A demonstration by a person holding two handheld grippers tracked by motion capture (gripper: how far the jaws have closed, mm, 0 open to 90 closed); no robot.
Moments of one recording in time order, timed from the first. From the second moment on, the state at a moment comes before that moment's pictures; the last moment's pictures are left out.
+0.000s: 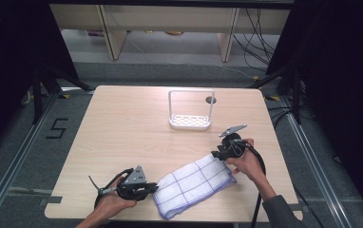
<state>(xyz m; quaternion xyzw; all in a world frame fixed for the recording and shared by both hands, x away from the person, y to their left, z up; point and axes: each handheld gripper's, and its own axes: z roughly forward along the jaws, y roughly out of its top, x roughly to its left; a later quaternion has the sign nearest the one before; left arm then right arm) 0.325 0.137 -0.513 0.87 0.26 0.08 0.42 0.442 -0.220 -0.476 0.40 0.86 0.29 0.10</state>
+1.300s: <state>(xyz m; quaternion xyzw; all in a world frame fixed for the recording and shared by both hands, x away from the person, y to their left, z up) 0.291 0.113 -0.503 0.87 0.21 0.07 0.44 0.517 -0.122 -0.463 0.30 0.90 0.32 0.07</state>
